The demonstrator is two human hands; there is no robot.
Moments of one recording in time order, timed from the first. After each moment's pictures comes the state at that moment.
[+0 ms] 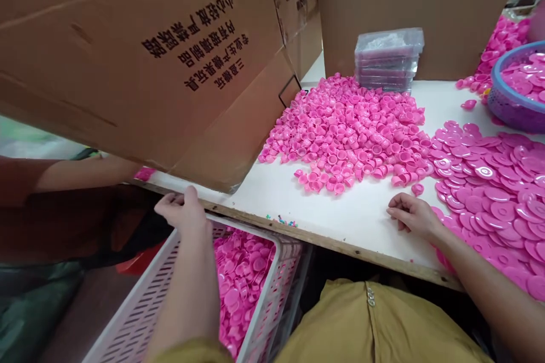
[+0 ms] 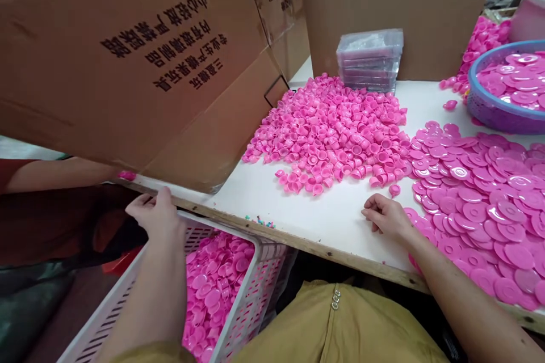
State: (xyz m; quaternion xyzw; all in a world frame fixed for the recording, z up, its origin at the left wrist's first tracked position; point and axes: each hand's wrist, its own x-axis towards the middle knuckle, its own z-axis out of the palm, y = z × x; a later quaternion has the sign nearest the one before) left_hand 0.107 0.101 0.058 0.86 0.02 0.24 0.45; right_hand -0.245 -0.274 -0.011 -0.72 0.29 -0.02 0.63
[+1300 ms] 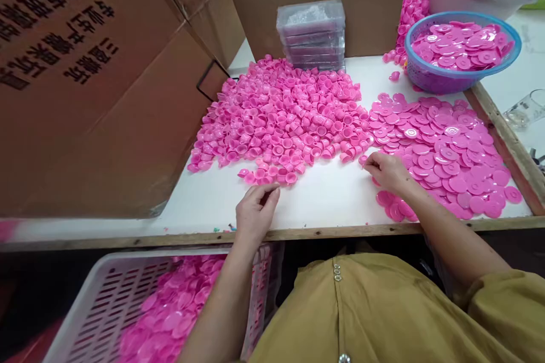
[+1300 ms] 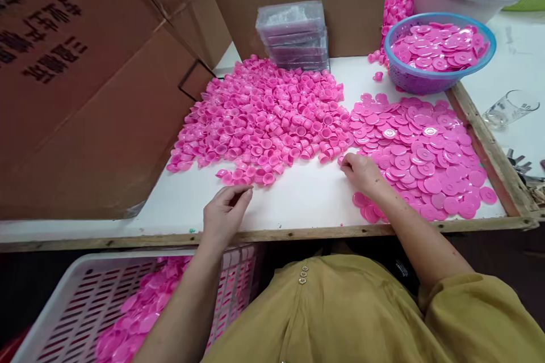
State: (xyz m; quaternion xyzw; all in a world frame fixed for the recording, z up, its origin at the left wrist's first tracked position) left_hand -0.048 -0.058 0.035 0.84 -0.38 -0.05 0.39; right_hand -0.269 -0.312 0.031 -0.89 0.34 -0.12 0.29
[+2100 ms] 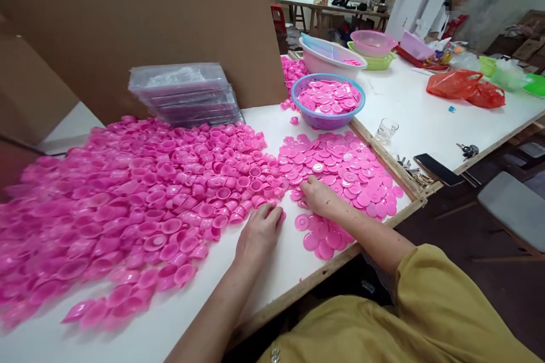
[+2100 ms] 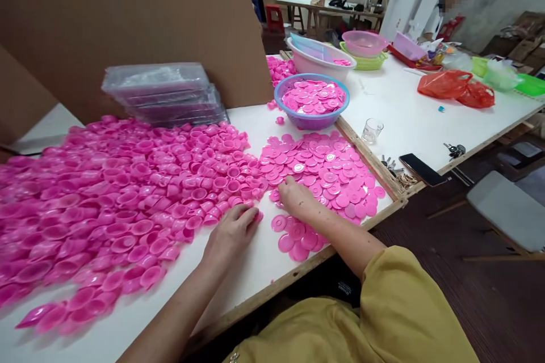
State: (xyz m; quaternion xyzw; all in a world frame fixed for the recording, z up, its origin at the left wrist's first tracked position) left_hand -0.116 -0.240 0.005 0.68 -0.70 -0.02 0.23; right_hand -0.283 -0.356 0.040 -0.91 0.40 0.00 0.14
